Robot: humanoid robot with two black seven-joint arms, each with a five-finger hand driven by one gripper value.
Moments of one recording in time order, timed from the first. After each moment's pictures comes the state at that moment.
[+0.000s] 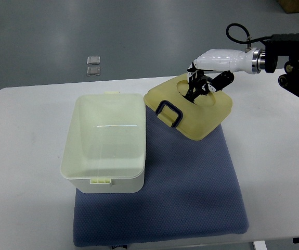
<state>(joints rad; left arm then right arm) 0.00 0.00 -0.02 -0.12 0.02 0.00 0.07 1.19 -0.49 0.18 0.83 -1.60 0.16 0.61</state>
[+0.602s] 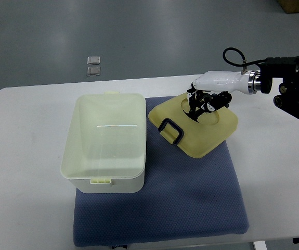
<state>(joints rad) 0.00 0.00 -0.02 -0.12 0.02 0.00 0.07 1.10 -0.47 0.16 0.83 -1.61 0.13 0.61</state>
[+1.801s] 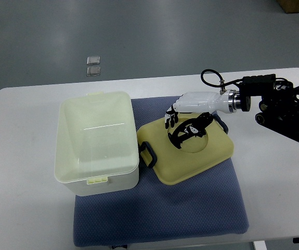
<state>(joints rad) 0.00 0.00 -0.02 -0.12 0.02 0.00 0.07 1.07 -0.42 0.12 0.92 -1.60 0.12 0.61</state>
